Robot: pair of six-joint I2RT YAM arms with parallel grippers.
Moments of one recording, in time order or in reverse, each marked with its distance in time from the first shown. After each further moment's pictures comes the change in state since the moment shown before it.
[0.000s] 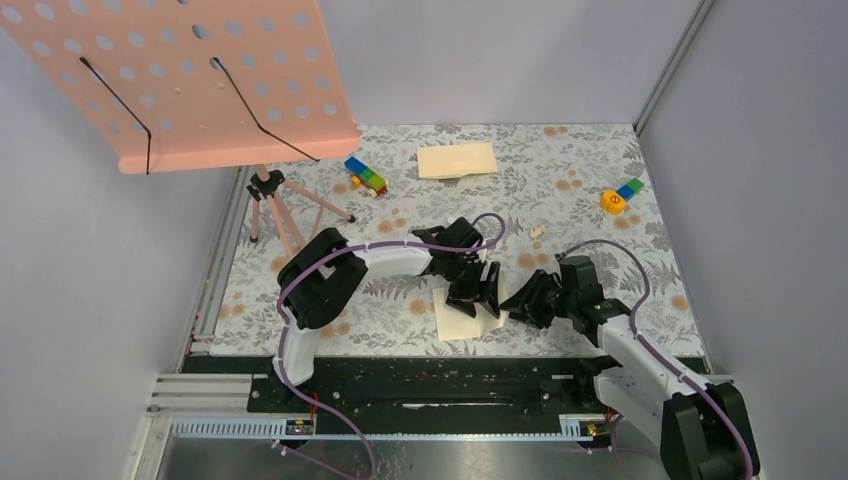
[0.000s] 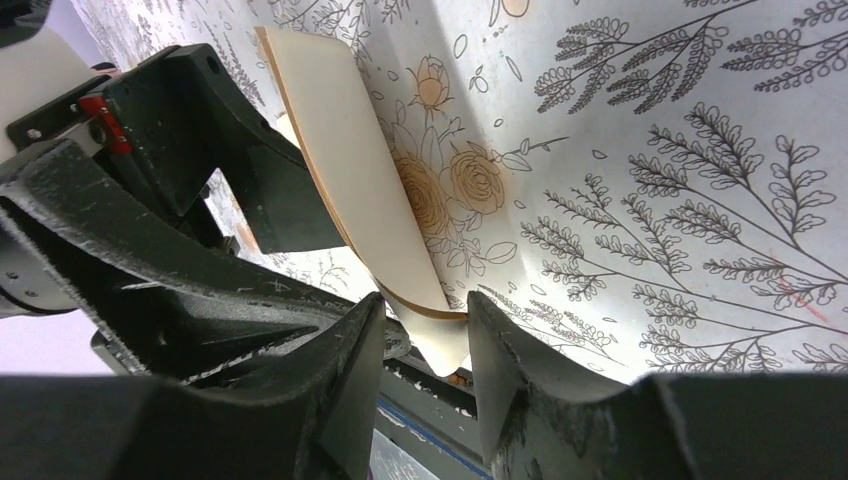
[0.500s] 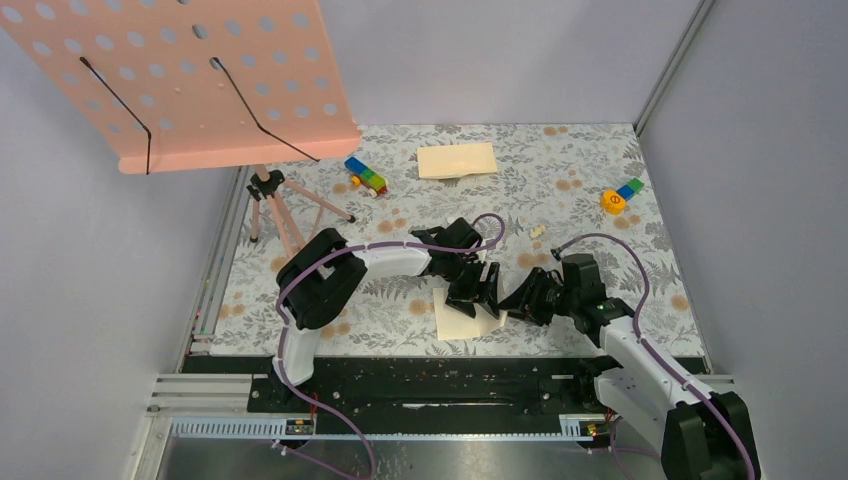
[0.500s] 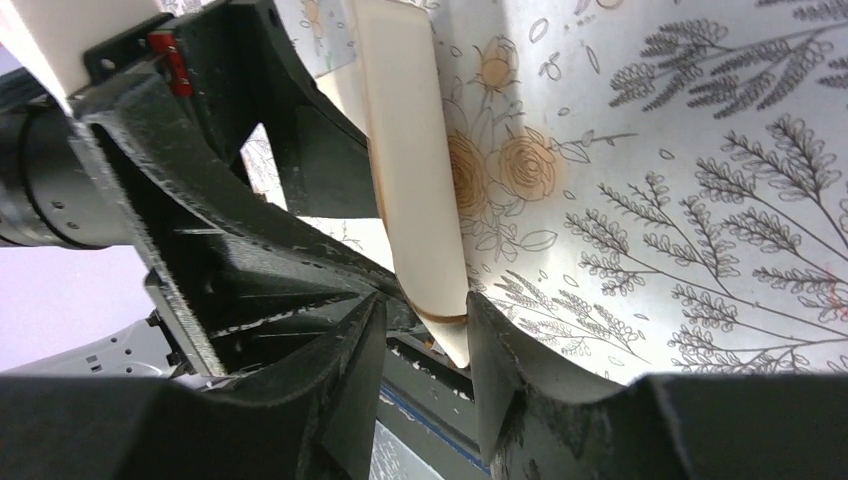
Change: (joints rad) left arm 0.000 -0.006 -0.011 0.009 0.006 0.008; right arm -0.002 -0.053 0.016 -0.026 -0.063 -0.084
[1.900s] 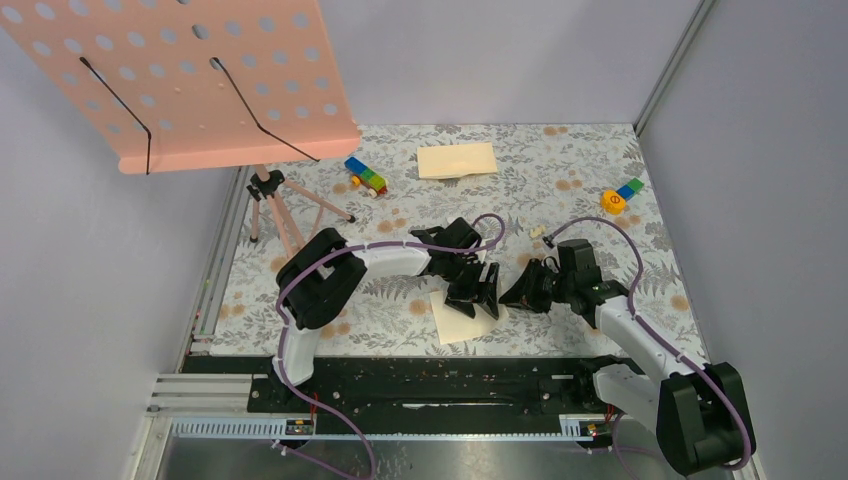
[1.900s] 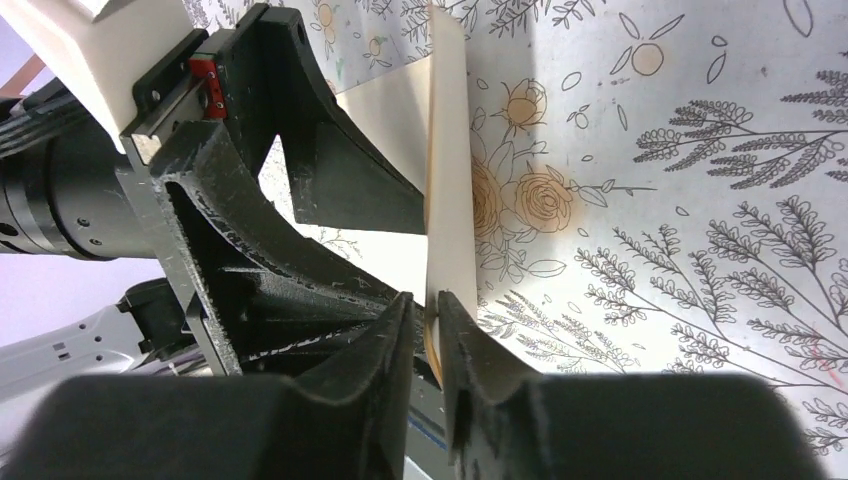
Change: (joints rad) left arm 0.003 0.000 -0.002 -0.004 0.013 0.015; right arm -0.006 0.146 0.122 -0.029 -0.040 -0.139
